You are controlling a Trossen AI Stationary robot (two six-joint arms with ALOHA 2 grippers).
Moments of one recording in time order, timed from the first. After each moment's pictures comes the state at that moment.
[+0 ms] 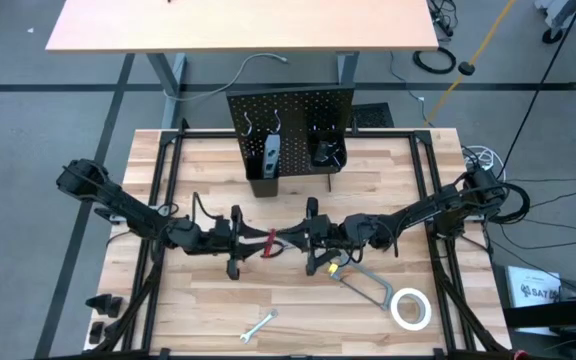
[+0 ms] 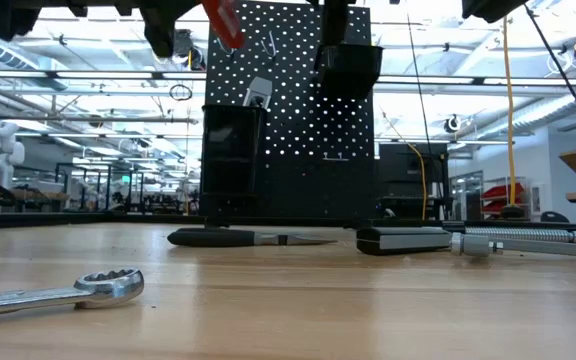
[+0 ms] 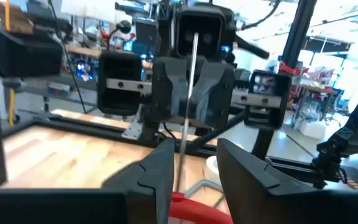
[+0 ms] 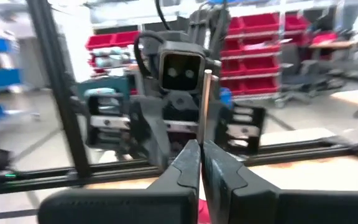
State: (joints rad) left arm -0.43 1.31 0.46 0.98 -0.43 -0.12; right arm 0.27 1.68 0.93 0.86 0.32 0.10
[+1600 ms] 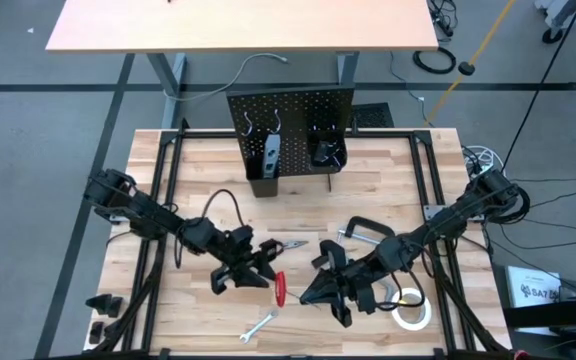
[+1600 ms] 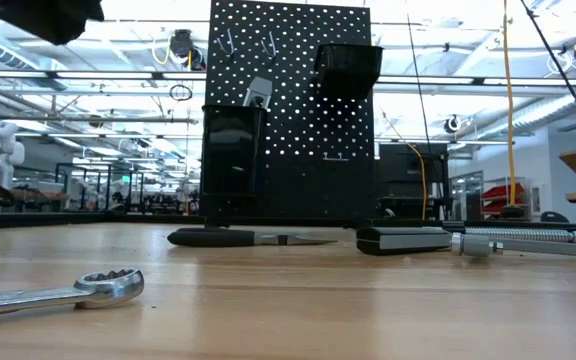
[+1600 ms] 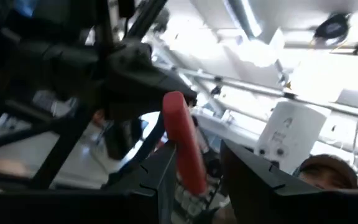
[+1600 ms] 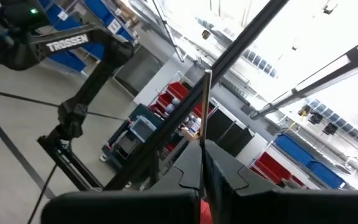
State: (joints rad) left arm -0.37 1.61 0.68 1.41 0.28 -0.67; right arm 0.51 1.60 1.04 0.87 0.07 -0.75
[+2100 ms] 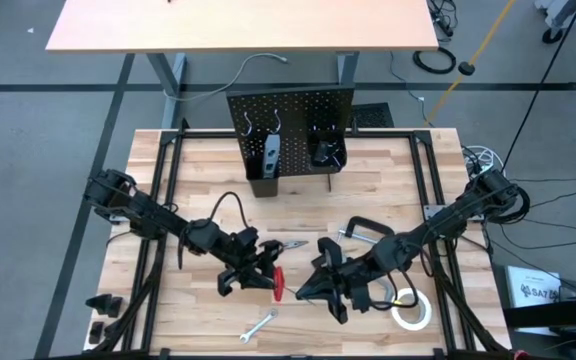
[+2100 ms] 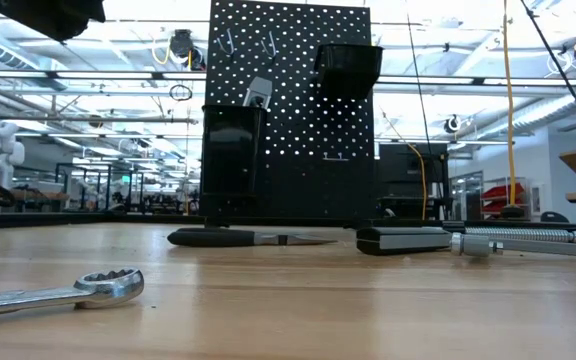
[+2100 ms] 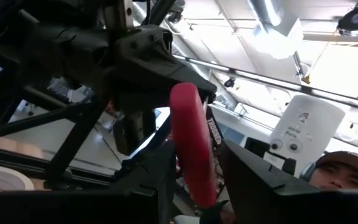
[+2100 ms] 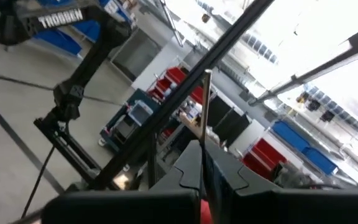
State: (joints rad) left arm -0.37 1.61 0.70 1.32 0.25 -0.67; right arm 0.50 1.60 1.04 0.82 0.12 -0.76
